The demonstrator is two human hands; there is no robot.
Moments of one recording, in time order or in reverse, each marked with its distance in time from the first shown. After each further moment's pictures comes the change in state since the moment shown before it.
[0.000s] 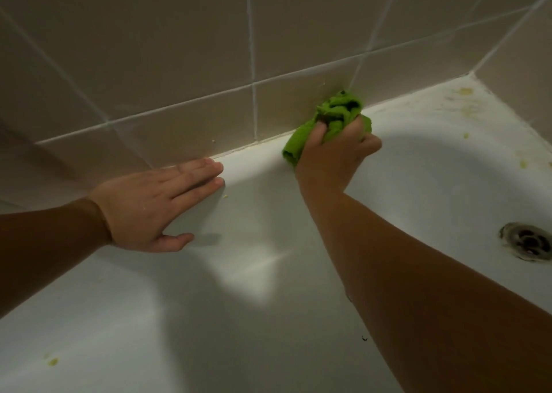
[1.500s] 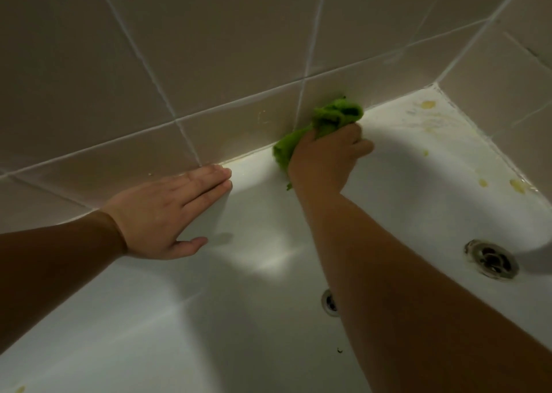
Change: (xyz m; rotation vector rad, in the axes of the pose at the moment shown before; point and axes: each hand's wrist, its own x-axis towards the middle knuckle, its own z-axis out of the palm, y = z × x) left_hand 0.099 0.017 0.002 -0.022 -0.018 -0.050; right_hand 0.075 0.001 -0.027 -0.205 -0.088 0.114
